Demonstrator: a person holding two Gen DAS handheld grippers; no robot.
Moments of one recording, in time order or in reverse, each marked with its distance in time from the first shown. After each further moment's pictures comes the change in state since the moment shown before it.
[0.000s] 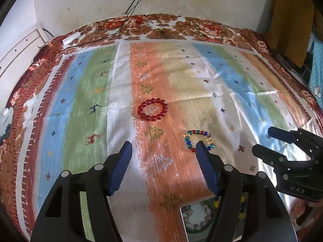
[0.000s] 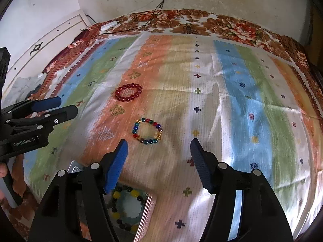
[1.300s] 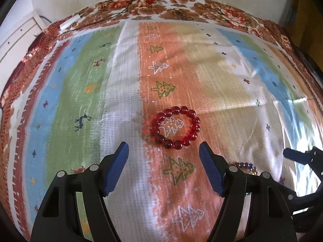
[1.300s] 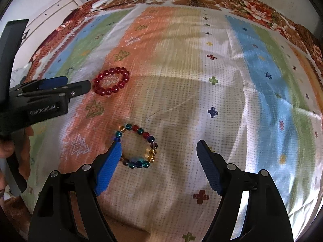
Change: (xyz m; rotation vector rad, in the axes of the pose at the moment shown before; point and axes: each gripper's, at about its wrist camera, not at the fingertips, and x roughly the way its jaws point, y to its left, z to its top) left arm 0.120 0.034 0.047 -0.042 0.113 0.054; right arm 0.099 -0.006 0.031 0.001 0.181 0.008
